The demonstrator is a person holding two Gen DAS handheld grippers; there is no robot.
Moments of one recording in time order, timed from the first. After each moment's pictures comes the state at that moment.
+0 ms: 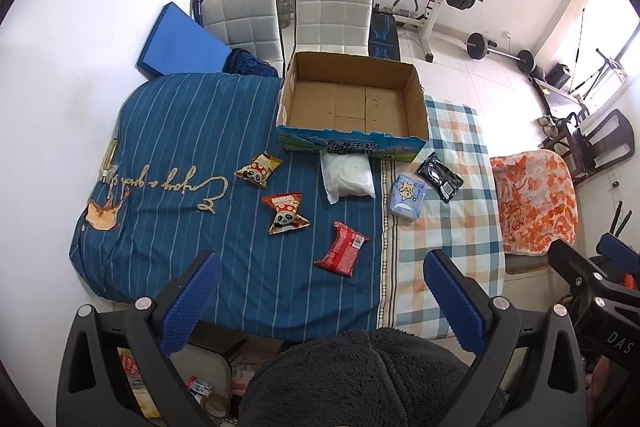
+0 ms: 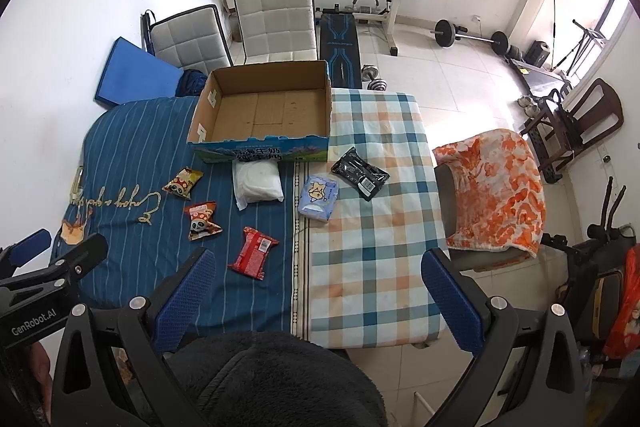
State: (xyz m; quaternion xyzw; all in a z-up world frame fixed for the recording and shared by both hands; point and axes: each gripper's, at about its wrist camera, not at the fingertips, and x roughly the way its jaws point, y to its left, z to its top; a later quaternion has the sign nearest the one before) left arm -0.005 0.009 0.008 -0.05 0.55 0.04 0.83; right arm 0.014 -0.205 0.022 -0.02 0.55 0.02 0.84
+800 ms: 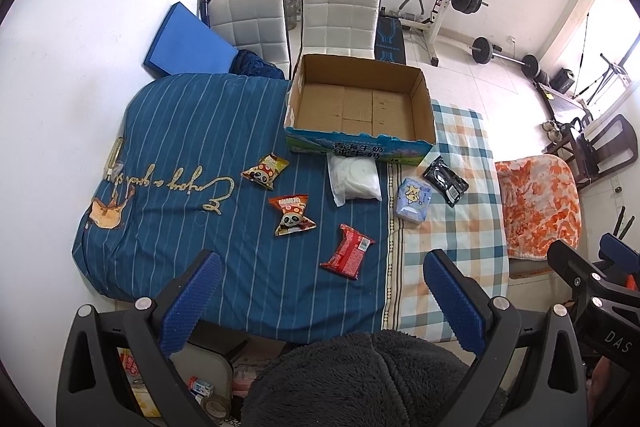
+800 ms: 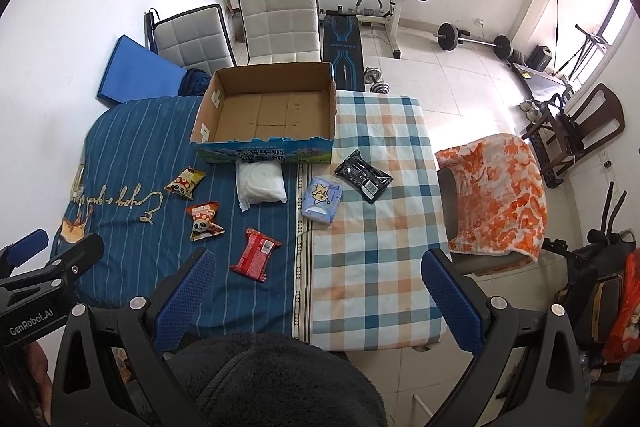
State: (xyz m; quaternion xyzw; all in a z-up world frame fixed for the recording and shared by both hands) left arm -0.008 0.014 0.007 -0.05 0.55 0.05 0.83; right arm 0.008 -0.188 0.019 -0.03 0.55 0.02 0.84
